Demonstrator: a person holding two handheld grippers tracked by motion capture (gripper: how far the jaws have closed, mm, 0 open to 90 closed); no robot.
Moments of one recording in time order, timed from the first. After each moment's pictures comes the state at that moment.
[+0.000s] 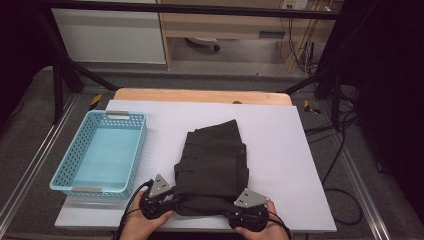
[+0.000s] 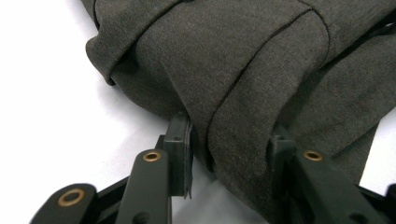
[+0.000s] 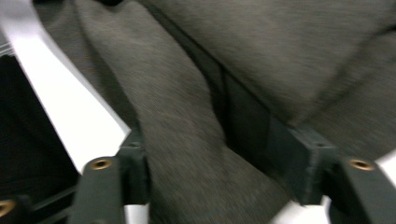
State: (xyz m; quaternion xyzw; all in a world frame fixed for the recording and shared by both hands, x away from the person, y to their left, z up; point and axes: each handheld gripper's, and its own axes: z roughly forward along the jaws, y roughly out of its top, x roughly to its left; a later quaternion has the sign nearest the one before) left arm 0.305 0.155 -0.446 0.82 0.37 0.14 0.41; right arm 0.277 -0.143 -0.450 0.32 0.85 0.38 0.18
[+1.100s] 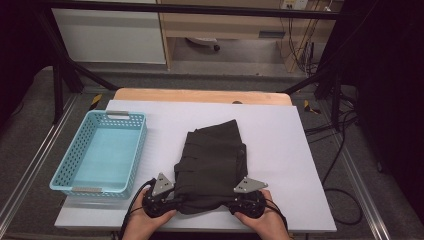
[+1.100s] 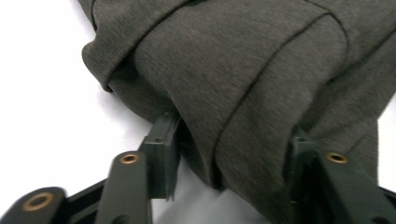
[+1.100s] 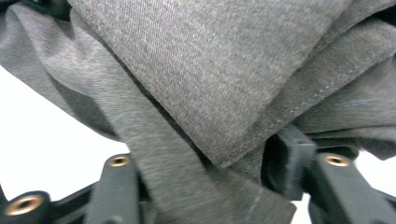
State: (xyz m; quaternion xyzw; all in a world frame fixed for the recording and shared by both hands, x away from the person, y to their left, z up) left arm 0.313 0.150 -0.453 0.82 0.37 0.15 0.41; right arm 0.311 -0.142 -0.457 0.34 0.85 0.38 0.15
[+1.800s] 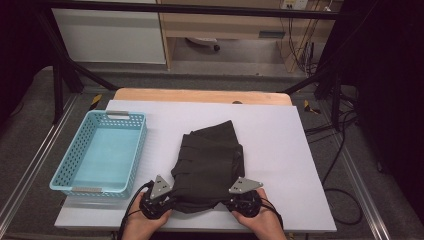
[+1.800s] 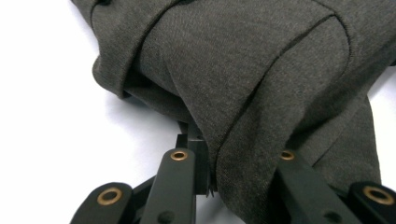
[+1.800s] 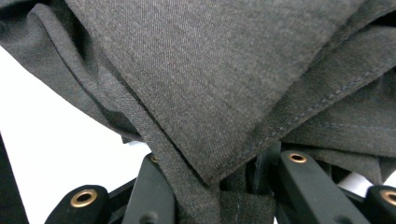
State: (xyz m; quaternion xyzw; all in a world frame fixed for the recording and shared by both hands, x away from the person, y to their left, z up) left arm 0.302 0.160 -0.446 0.82 0.37 0.16 0.40; right arm 0.313 -0.129 -0.455 0.31 0.86 0.39 0.14
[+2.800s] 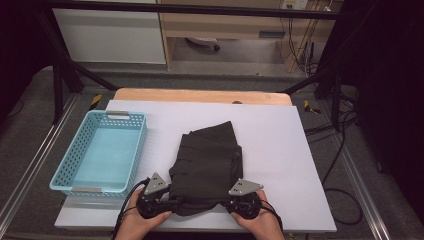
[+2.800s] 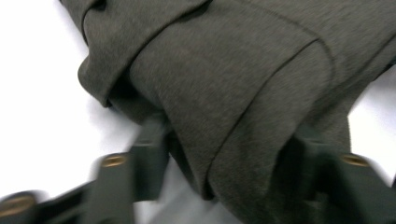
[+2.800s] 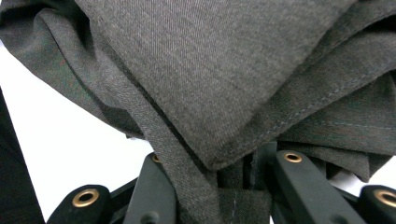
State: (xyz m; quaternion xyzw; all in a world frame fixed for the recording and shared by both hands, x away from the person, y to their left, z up) left arm 0.307 0.164 -0.439 0.82 0.37 0.12 0.43; right arm 0.308 -0.131 -0.457 0.31 0.85 0.40 0.14
